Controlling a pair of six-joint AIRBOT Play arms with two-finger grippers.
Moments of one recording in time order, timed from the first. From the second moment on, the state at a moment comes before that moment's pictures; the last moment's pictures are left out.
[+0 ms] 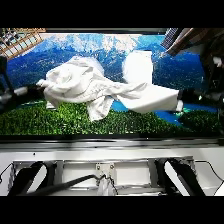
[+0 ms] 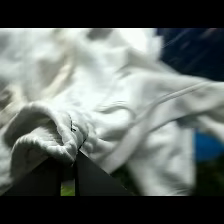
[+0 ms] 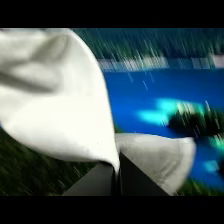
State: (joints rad) left arm 0.19 -0.77 0.78 1.09 -0.83 -1.21; right arm -0.24 -0.78 0.96 -1.31 1.21 1.34
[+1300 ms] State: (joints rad) left arm 0.66 -0.98 0.84 1.70 -0.71 -1.84; right arm -0.24 -0.61 0.67 -1.32 1.20 1.40
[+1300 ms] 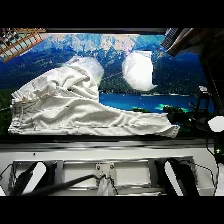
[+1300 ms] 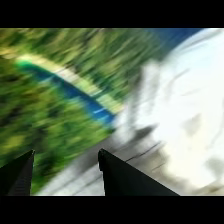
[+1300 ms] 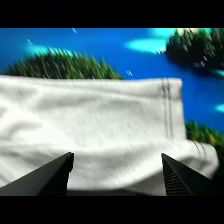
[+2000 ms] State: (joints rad) left arm 0.61 -1.65 1.36 1.28 -0.88 -1.53; right arm -0.24 -0.66 0.67 -1.16 1.15 1.40
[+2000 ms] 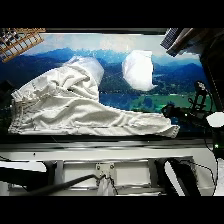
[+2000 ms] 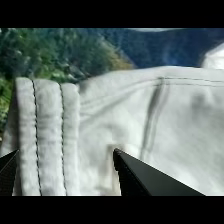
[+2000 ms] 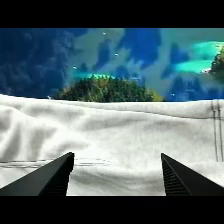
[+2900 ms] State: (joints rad) left arm 0.51 -1.79 1.38 1.27 -0.72 -1.47; right arm -0.24 -0.66 0.67 -1.06 1.11 1.41
